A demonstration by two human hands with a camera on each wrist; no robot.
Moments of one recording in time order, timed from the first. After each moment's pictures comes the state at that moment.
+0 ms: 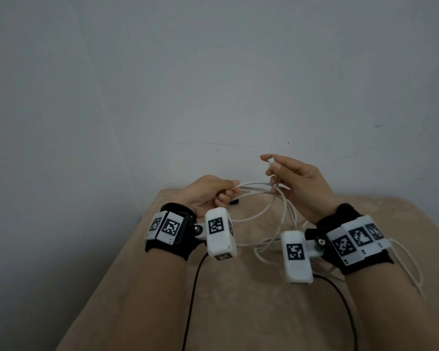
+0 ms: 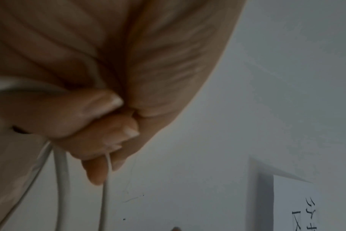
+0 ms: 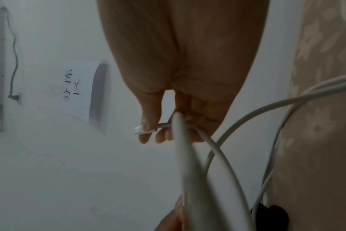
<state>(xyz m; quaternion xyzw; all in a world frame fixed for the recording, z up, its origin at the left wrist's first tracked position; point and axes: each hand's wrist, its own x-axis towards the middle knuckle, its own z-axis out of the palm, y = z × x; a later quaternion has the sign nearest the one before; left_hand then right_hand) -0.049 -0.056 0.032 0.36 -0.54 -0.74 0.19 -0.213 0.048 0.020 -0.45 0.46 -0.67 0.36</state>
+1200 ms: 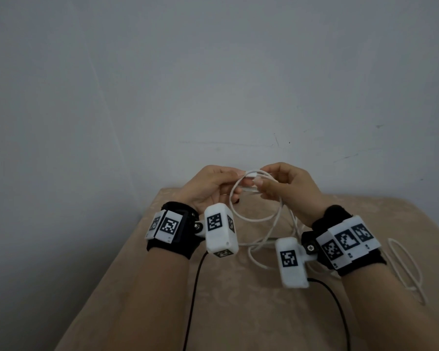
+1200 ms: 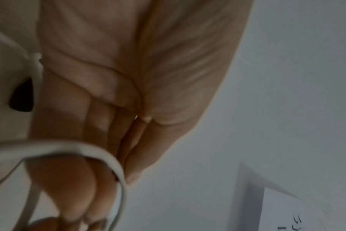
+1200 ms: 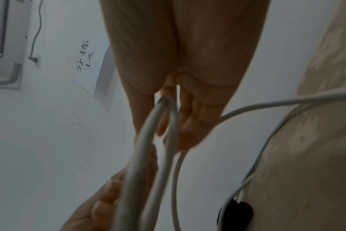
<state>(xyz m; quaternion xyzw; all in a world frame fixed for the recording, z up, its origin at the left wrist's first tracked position) -0.046 -0.049 0.038 0.26 -0.57 -0.73 0.26 -0.205 0.041 0.013 -0.46 0.52 -0.64 0.34</state>
